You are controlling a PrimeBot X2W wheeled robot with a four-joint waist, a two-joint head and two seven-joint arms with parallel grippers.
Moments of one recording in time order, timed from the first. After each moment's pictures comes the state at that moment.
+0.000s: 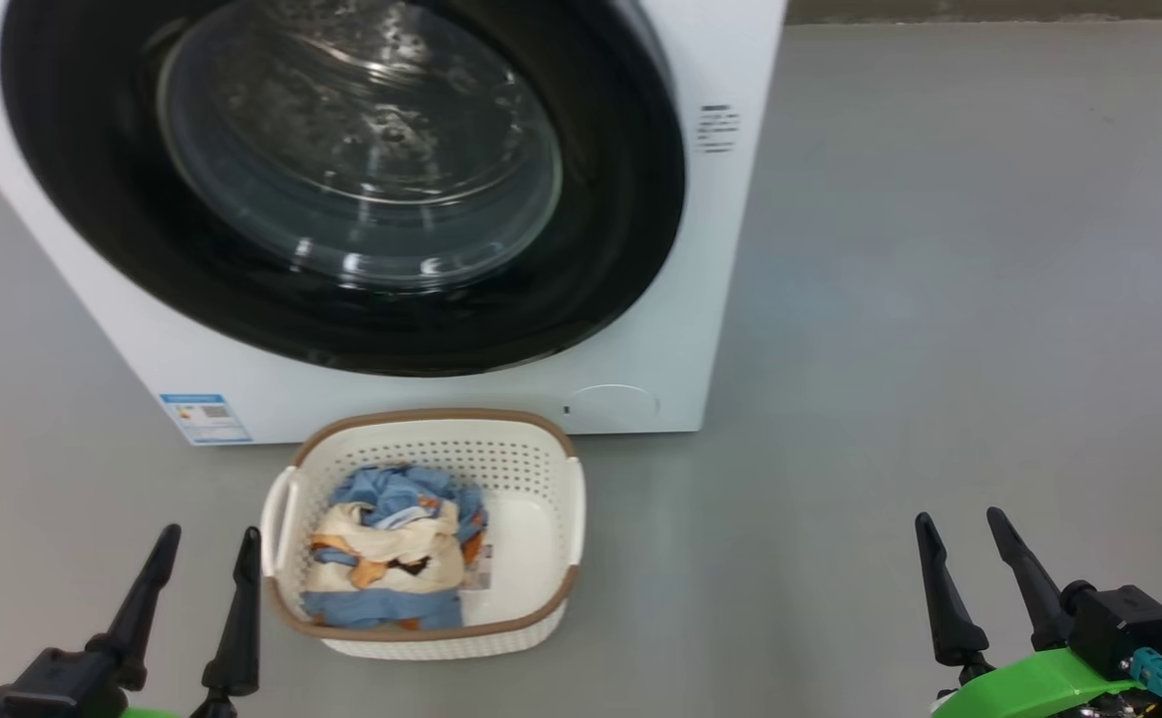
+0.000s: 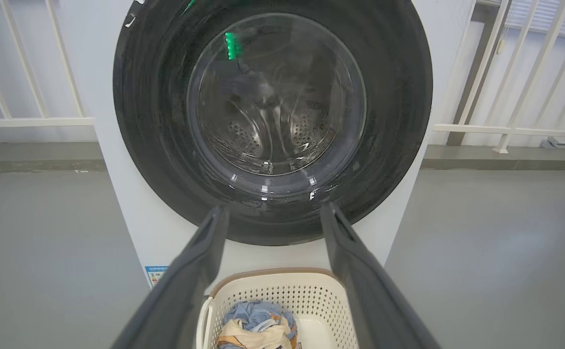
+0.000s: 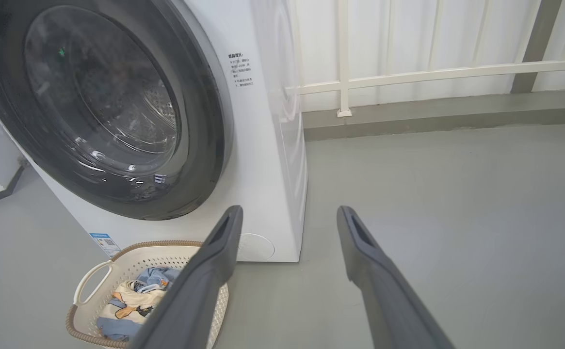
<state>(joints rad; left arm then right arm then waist) 0.00 0.19 -0.09 0.12 -0.31 -0.13 -0.25 -0.02 -0.05 -0.08 0.20 0.20 0.13 -0.25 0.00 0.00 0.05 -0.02</state>
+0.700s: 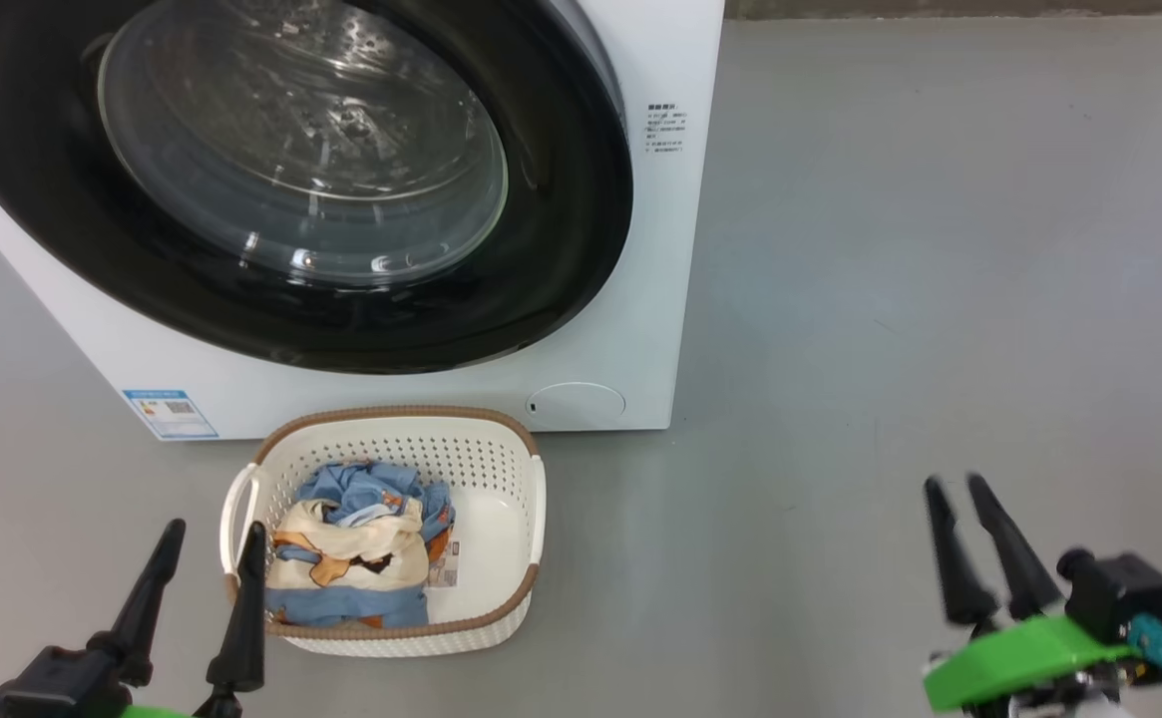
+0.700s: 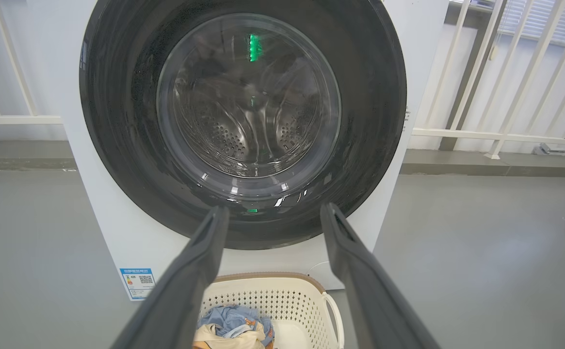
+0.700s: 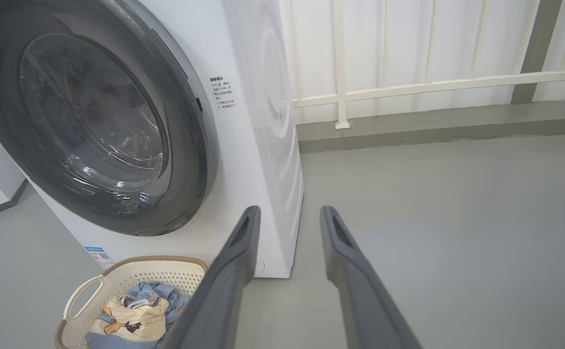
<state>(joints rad) 0.00 0.19 -0.10 0.10 -0.33 -0.13 -0.25 -0.07 -0.05 -0.07 0.20 0.21 0.13 -0.25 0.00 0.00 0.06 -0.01</state>
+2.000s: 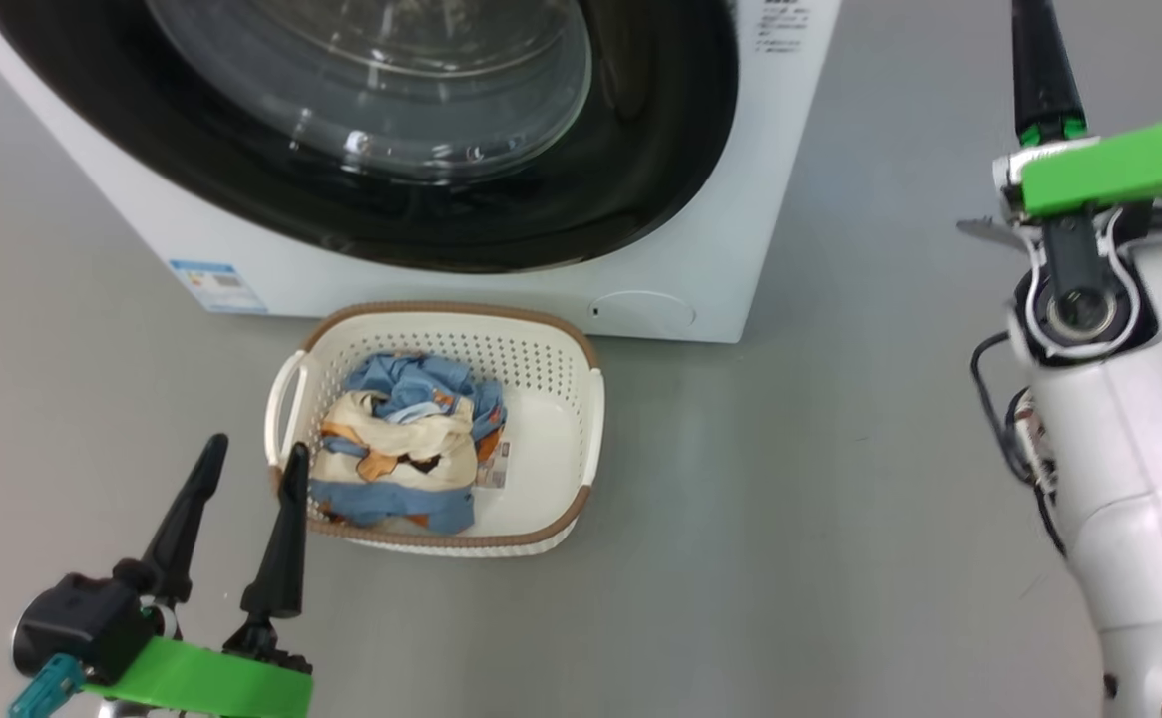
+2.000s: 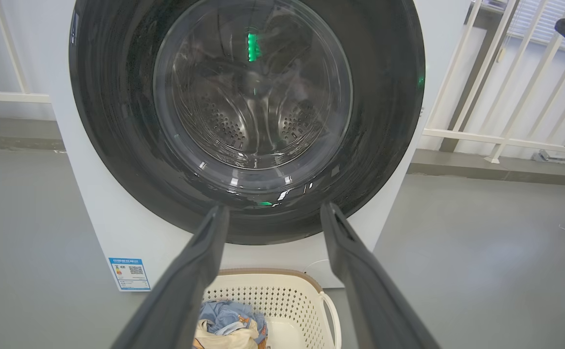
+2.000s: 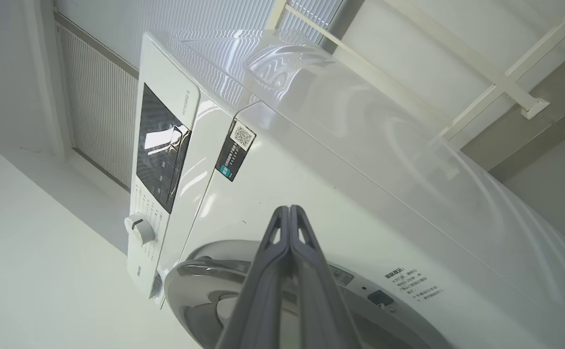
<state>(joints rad) -0.11 0.20 -0.18 0.06 -0.39 -0.13 -0.25 -0.85 -0.17 0.10 0.46 1.22 0.13 -0.16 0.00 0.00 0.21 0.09</state>
